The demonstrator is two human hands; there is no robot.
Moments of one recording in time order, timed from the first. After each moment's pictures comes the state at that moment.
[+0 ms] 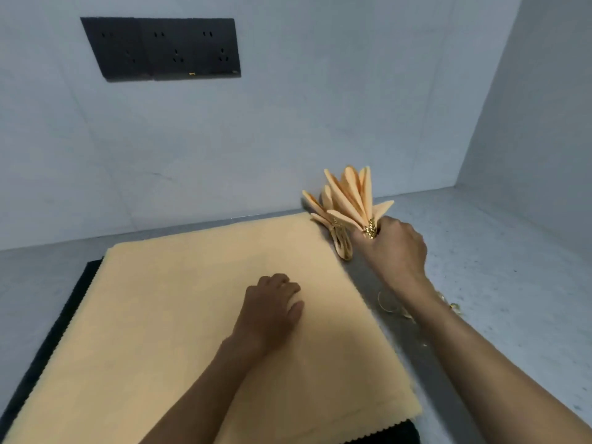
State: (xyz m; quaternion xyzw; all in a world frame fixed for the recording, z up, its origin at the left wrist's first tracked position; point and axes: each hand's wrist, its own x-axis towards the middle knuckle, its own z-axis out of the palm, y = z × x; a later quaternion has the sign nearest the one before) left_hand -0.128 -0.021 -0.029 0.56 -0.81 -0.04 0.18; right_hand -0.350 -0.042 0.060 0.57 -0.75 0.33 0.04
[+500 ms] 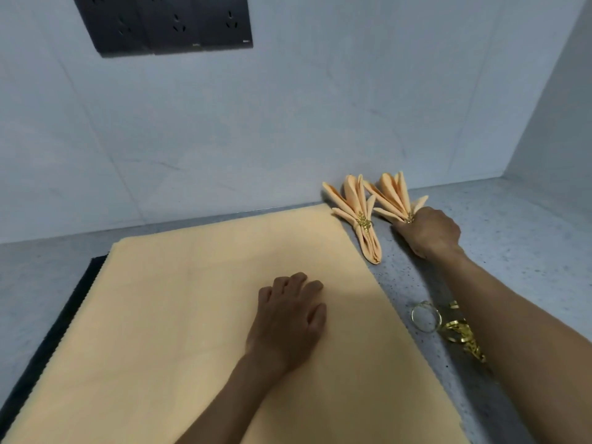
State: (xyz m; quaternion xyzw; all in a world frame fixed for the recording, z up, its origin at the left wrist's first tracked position) left_hand -0.135 -0.037 -0.040 0.57 -0.80 0.00 0.16; right_hand -0.414 -0.180 0.003 0.57 -0.80 0.18 -0.01
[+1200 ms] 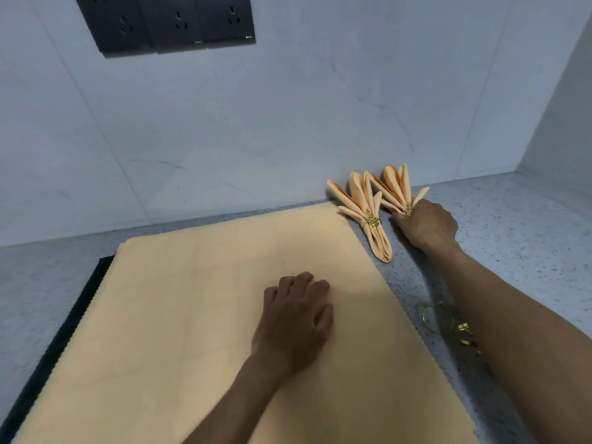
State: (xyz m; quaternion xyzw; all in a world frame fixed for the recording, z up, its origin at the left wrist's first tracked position) left_hand -0.137 -0.037 -0.039 0.58 -0.80 0.00 0.17; right_hand -0.401 -0.199 0.001 0.56 -0.80 0.20 -0.04
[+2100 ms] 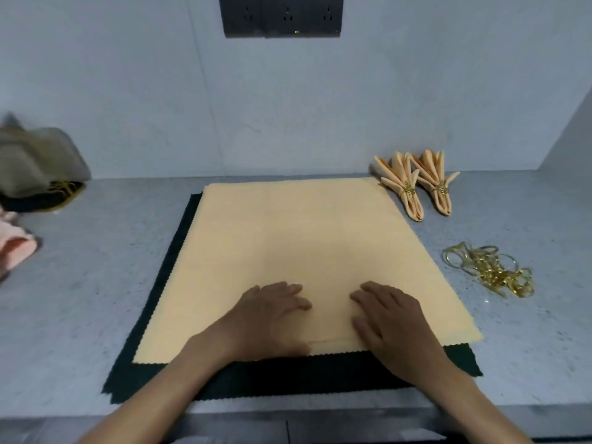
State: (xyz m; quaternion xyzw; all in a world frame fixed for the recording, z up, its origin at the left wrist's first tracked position) left_hand 0.001 0.135 -0.010 0.55 -0.81 -0.19 0.02; right_hand -0.270 0.116 -0.063 0.84 -0.50 0.21 0.03
